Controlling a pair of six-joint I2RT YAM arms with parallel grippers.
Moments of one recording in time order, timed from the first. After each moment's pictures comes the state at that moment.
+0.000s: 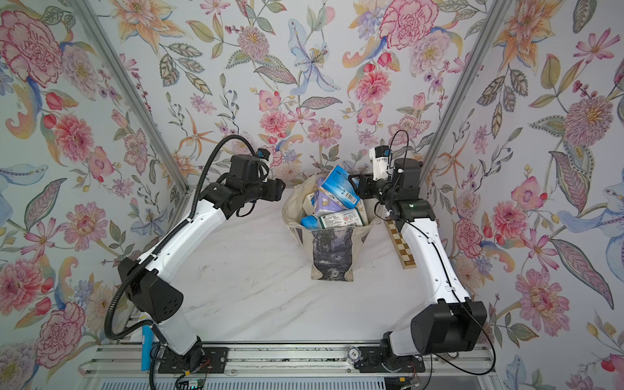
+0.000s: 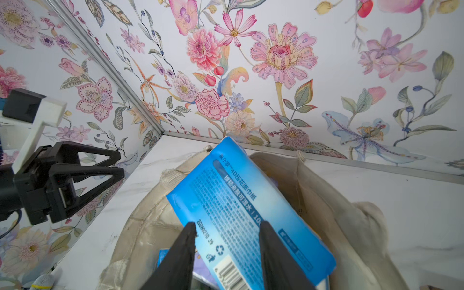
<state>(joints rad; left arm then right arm) -0.52 1.76 1.83 -0.63 -0.05 -0.18 0.10 1.46 1.52 -0.38 -0.52 0.17</state>
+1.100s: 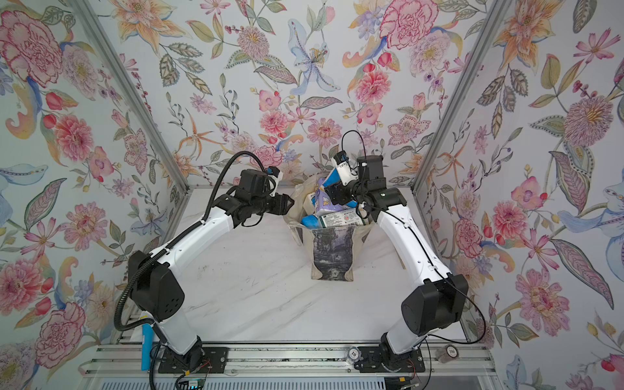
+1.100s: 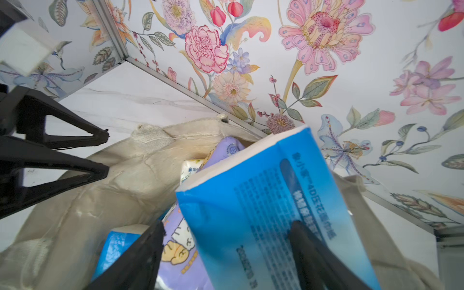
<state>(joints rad) -0.52 1.78 1.65 -0.49 0.16 -0.23 0.31 1.61 1.67 -0.58 -0.21 -0.22</state>
